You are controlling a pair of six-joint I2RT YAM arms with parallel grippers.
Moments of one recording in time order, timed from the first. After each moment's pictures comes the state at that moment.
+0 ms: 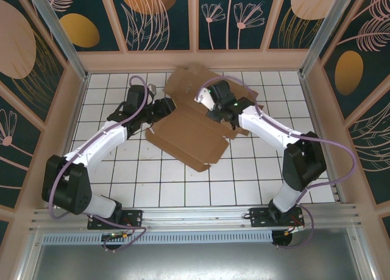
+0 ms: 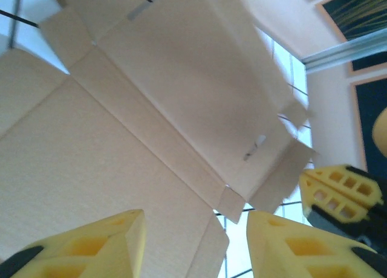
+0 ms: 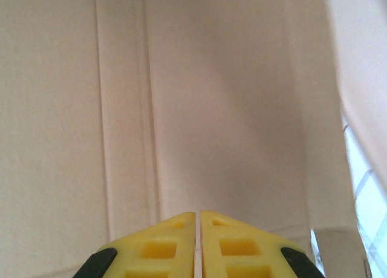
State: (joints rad) left arm -0.39 1.47 1.05 -0.19 0.32 -0.85; right arm 0.60 1.68 1.37 -0.52 0.19 -0.49
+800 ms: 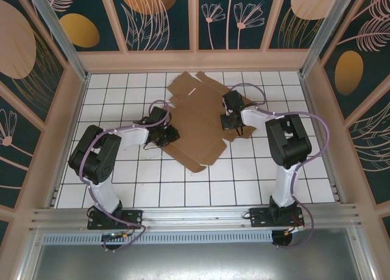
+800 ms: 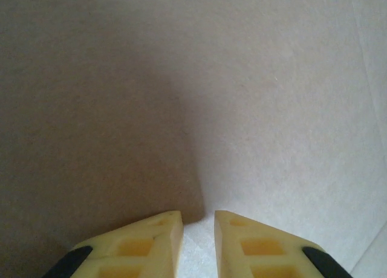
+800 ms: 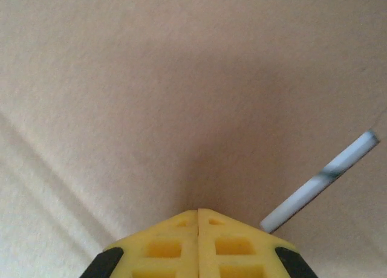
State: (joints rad) left arm -0.45 1.81 0.95 -0.17 0.24 -0.86; right arm 0.43 1.92 1.20 -0.40 0.07 0.17
